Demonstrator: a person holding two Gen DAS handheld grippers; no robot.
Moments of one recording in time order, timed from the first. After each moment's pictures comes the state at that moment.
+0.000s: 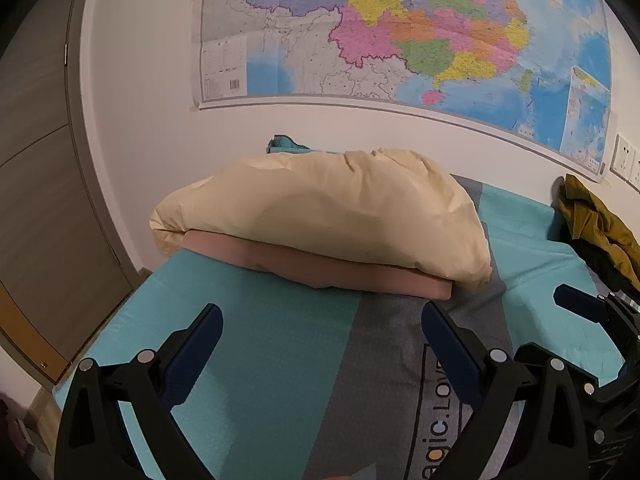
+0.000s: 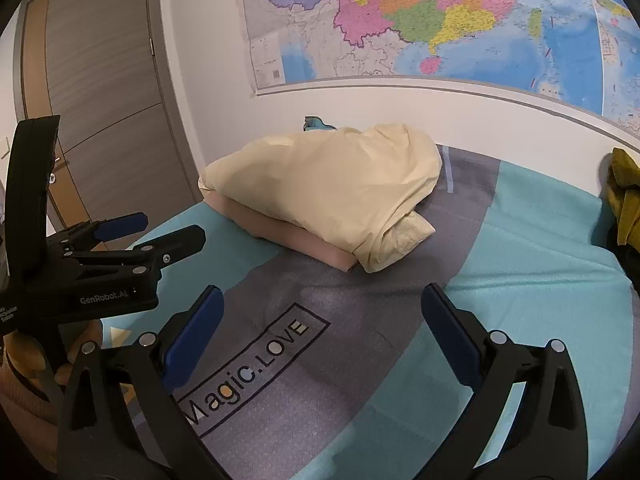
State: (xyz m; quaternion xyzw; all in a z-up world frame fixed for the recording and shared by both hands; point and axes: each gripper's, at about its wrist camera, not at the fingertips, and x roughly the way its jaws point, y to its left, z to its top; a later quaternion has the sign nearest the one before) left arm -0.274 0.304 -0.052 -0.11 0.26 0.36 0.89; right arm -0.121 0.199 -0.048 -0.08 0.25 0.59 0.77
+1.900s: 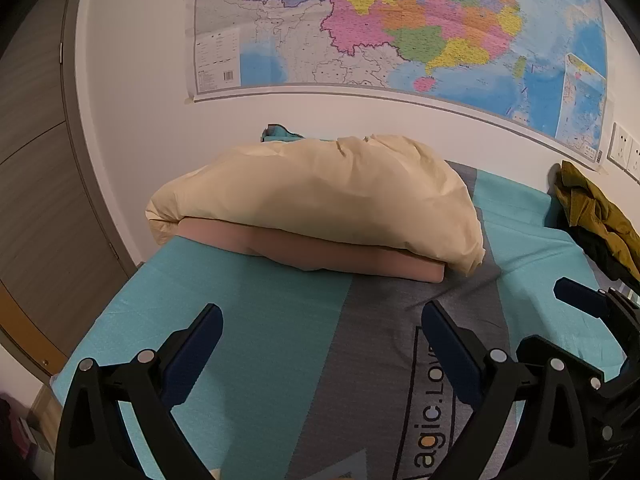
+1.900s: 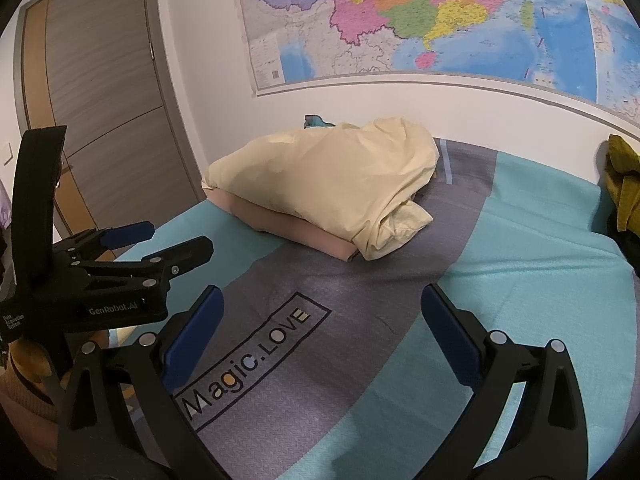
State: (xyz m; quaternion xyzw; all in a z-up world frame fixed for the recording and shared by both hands) left arm -0.273 0.300 -0.060 -0.11 0.28 0.35 0.89; right arm -0.124 0.190 -0.052 -0.07 0.26 0.58 0.77
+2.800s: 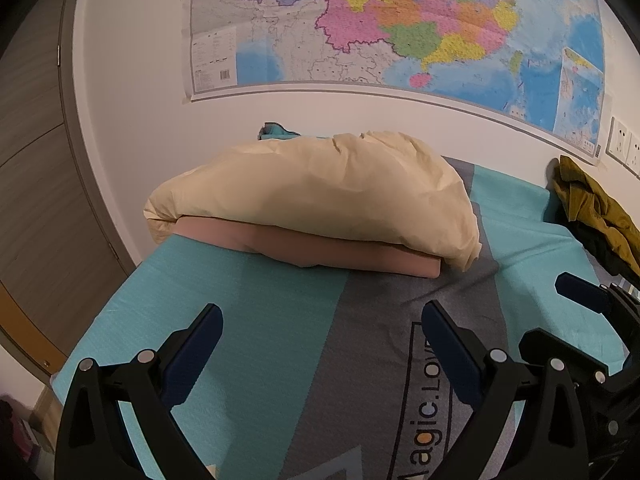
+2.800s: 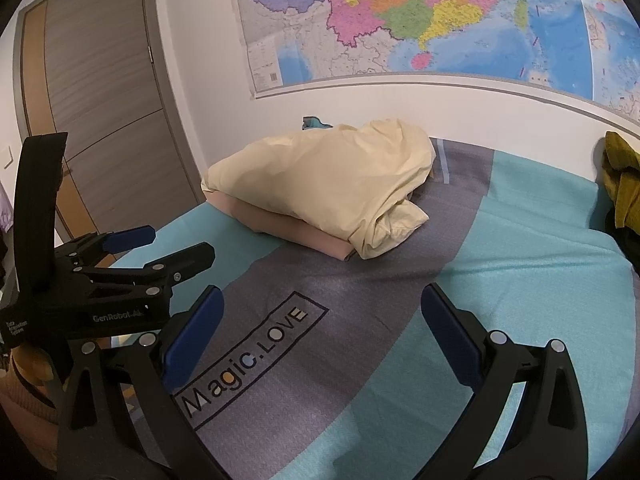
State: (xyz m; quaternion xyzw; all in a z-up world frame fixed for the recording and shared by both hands) left arm -0.270 0.296 -0.061 -0.10 0.29 0.35 0.89; right arm -0.122 0.185 -0.051 -0.06 0.26 0.58 0.77
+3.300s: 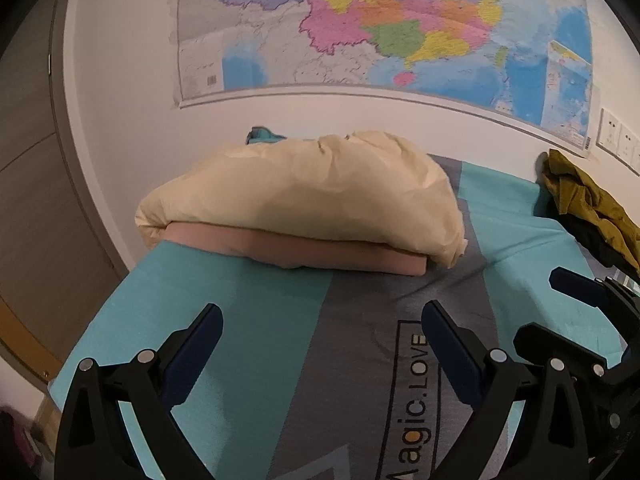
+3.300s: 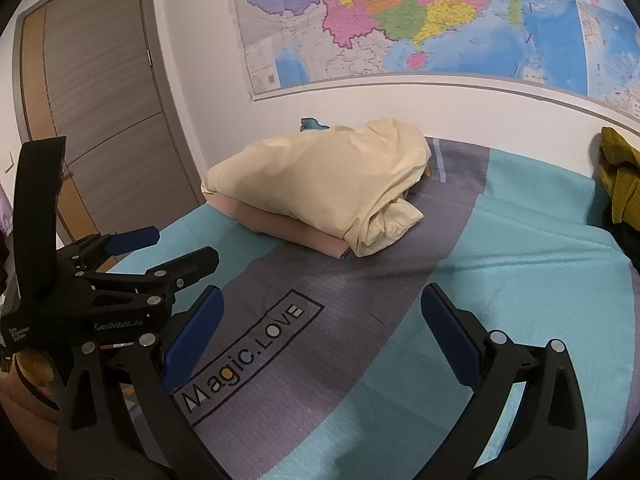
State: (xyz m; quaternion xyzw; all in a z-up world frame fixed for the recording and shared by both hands) left arm -0.267 0.286 -0.061 -0.09 0.28 0.34 0.89; right arm -0.120 0.177 -0.051 -0.06 0.26 0.58 0.77
